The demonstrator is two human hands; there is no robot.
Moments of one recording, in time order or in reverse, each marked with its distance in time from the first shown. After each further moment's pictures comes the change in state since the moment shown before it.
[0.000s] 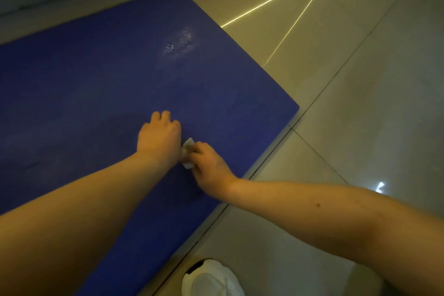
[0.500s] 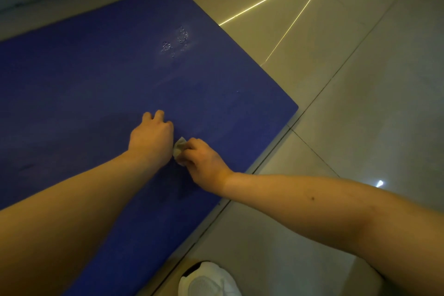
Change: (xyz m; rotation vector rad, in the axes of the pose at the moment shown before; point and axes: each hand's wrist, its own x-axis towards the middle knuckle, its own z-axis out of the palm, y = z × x) left_hand 0.014 -0.011 0.011 -0.046 -0.041 -0.025; right_hand 0.013 0.007 0.000 -0.031 -0.025 -0.037
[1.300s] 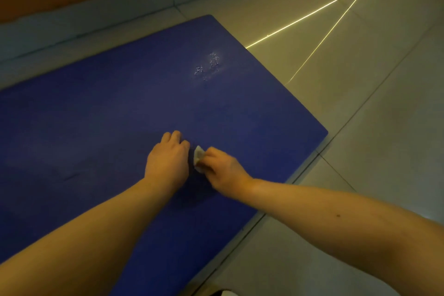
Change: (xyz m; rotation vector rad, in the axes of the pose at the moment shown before) left_hand -0.016 -0.029 0.007 -0.109 0.136 0.008; right_hand 0.036 -0.005 -0.015 -0.026 -0.051 -0.089
